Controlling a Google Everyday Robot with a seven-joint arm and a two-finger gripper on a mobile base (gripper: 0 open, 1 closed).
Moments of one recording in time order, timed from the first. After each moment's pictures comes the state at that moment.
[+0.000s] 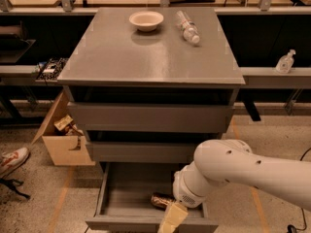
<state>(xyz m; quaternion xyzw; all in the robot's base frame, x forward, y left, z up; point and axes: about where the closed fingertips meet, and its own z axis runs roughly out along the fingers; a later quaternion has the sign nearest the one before) 0.372 -0.046 0.597 -0.55 0.80 0.18 0.11</state>
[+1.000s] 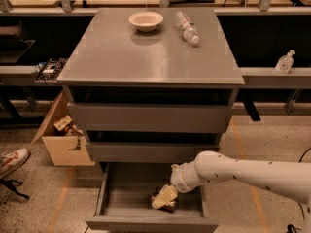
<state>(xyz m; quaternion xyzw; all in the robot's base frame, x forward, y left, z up) 0.497 -0.035 0.445 -0.47 0.82 0.24 0.22</state>
